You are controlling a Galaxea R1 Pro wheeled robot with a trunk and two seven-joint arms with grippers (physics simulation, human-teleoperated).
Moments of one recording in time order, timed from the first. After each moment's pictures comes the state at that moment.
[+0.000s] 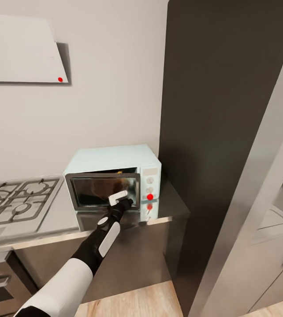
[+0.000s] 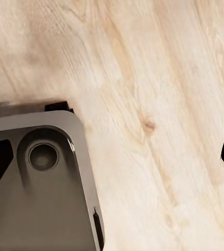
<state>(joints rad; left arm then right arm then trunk) -0.73 -0.17 -0.25 -0.77 0.50 0.00 0.20 0.03 -0.08 -0.12 -0.23 -0.05 -0.16 -0.08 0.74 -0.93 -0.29</state>
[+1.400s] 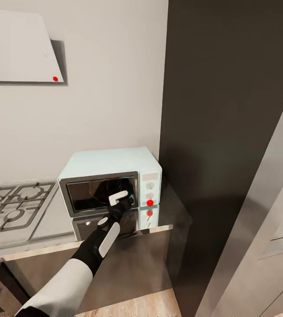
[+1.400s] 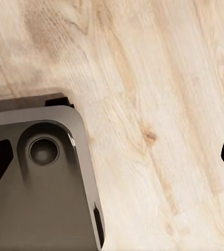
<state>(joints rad) -0.72 -0.17 -0.24 -0.77 0.50 0.00 0.19 0.03 -0.08 -0.12 -0.22 -0.05 -0.16 -0.08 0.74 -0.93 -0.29</state>
